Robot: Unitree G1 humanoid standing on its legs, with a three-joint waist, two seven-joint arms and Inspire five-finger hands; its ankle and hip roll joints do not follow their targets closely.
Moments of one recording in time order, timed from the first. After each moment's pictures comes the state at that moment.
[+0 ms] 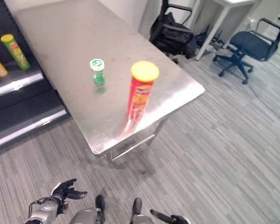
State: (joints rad) left arm -0.12 0.30 -0.23 1.08 -0.23 -0.03 0.07; right arm -0.06 -0.31 0.21 1.24 0.09 0.03 -0.05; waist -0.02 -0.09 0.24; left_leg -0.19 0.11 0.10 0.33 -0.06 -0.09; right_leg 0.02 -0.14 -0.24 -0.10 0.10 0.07
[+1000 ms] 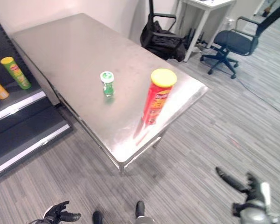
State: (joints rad) left arm 0.07 0.27 -0.11 1.04 -0.18 -0.02 0.05; right arm 0.18 -0.84 -0.41 0.38 0.23 -0.03 -0.17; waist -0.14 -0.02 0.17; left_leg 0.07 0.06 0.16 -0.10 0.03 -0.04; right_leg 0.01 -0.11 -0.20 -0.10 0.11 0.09
